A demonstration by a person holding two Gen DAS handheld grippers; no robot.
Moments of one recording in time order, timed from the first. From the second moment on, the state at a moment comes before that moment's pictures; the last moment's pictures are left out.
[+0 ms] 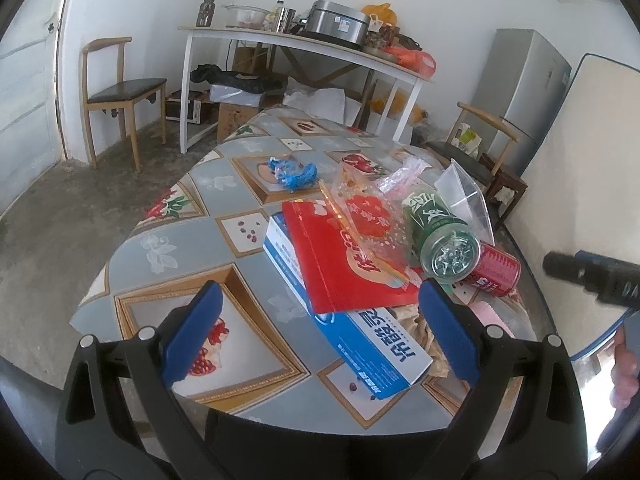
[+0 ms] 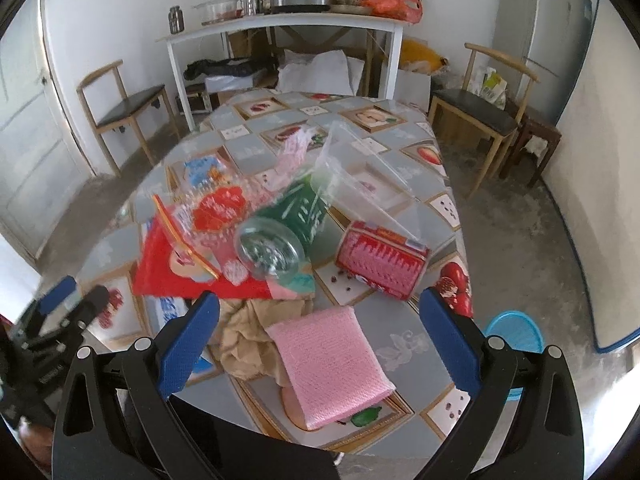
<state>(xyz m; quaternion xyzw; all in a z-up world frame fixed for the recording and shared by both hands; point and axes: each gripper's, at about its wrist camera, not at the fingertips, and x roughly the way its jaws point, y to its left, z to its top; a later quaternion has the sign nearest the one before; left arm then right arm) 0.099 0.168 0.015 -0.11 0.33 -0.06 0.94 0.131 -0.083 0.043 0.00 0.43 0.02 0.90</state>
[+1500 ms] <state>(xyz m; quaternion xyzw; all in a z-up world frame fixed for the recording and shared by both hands) 0.423 0.199 -0.055 -0.16 0.57 -0.08 0.80 0.169 -0.183 0.041 0.09 0.31 0.01 0.95</state>
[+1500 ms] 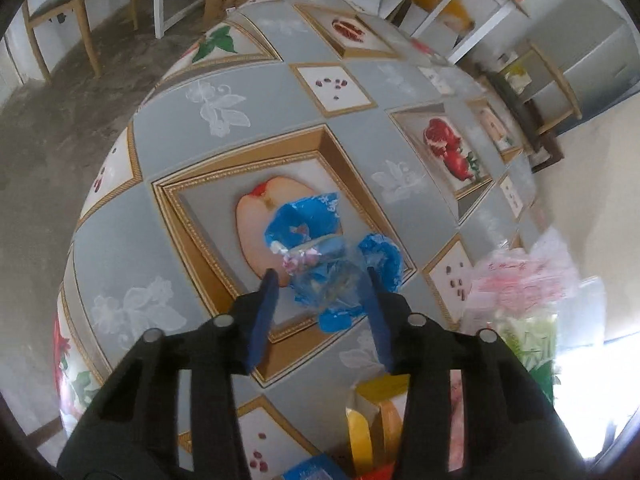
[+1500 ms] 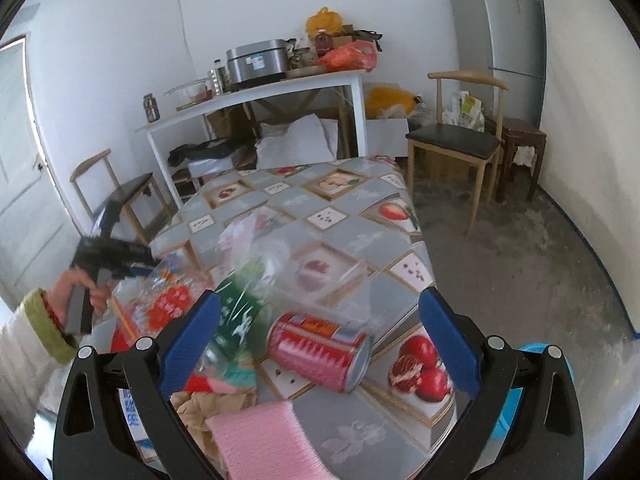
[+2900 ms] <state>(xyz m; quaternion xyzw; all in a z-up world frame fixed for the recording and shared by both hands) 0.165 0.248 0.080 -0.24 0.32 -0.14 0.90 0.148 -0.107 -0.085 -0.08 0.56 0.18 0.80</state>
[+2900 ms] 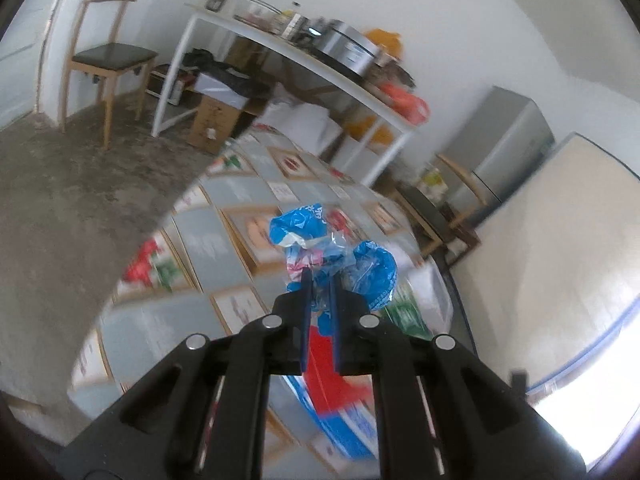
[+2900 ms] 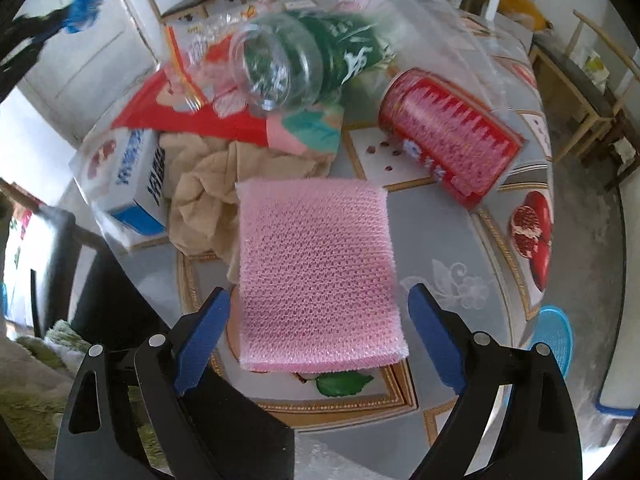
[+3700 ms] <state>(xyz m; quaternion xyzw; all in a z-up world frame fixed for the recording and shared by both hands) 0.071 0.101 0.043 -0.15 0.39 -0.26 0.87 0.044 -0.194 -0.053 0.09 0.47 0.15 0.87</state>
